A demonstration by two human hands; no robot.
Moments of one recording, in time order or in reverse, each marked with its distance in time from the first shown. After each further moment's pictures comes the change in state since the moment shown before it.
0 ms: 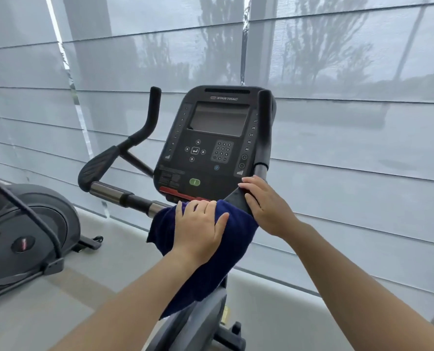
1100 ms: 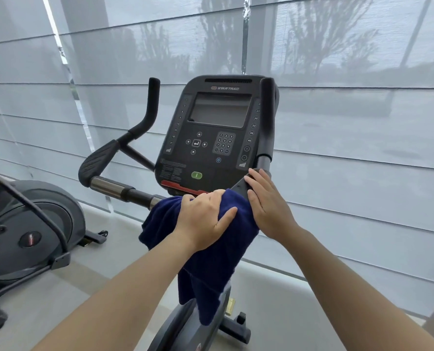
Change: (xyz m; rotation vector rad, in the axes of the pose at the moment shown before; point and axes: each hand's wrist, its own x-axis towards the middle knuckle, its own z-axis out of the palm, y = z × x) left_hand 0.016 -0.006 0.000 -0.035 0.002 0.184; right_hand -0.012 -0.005 0.019 0.052 0.085 0.067
